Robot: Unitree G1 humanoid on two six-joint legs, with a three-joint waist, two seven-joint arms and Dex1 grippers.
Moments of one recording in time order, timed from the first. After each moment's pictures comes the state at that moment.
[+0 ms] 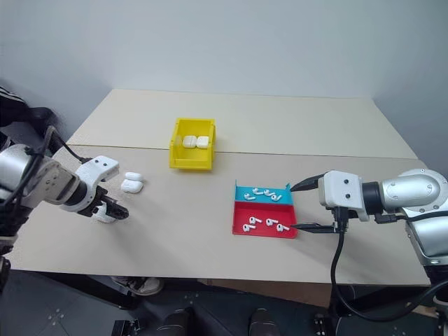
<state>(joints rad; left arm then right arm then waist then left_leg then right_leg) -0.97 1.04 -0.44 0.08 -0.55 1.61 -0.54 -0.40 -1.06 -0.06 -0.15 0.34 0.09 1.33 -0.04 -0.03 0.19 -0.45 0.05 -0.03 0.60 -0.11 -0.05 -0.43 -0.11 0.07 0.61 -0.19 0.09</state>
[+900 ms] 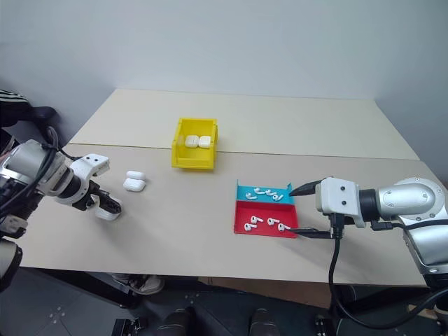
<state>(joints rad) -1.09 0.99 -0.59 0.46 -0.33 1.42 -0.82 -0.34 -1.05 -0.06 -0.19 0.34 0.10 1.28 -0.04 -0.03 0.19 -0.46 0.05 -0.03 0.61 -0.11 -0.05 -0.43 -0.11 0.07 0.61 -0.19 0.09</state>
